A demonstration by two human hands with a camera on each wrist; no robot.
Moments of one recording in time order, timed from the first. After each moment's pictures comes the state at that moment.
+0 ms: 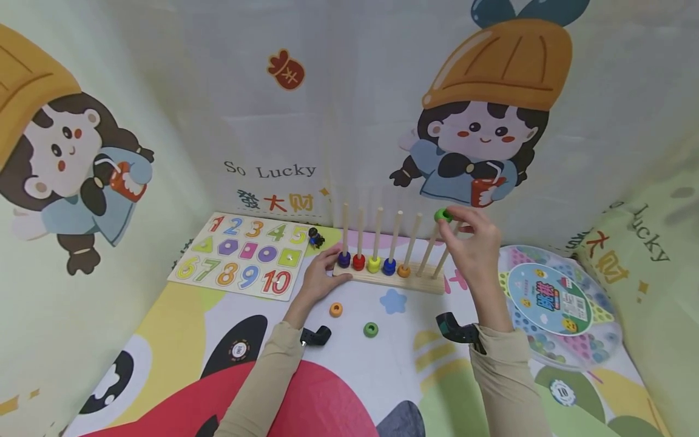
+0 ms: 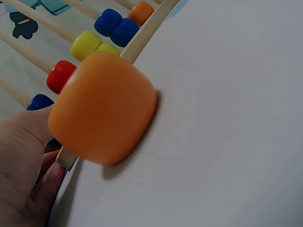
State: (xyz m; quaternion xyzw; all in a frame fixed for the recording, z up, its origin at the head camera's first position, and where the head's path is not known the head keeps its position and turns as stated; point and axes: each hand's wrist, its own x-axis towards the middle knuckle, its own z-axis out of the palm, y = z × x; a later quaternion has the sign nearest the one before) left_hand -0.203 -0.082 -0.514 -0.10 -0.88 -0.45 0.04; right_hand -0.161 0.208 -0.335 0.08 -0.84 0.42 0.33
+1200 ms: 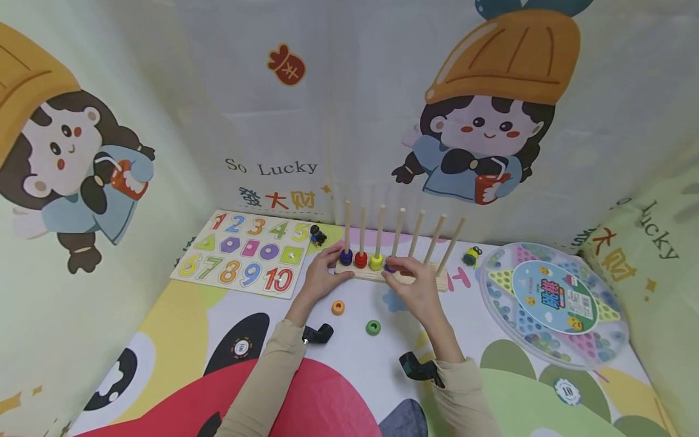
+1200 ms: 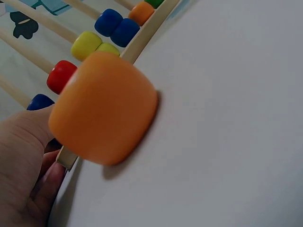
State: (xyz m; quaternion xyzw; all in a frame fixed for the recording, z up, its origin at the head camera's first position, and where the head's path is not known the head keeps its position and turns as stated) left_hand -0.204 -0.081 -0.515 -0.10 -0.89 -0.44 0.04; right_hand -0.121 0.137 -0.397 0.17 -0.84 0.49 0.17
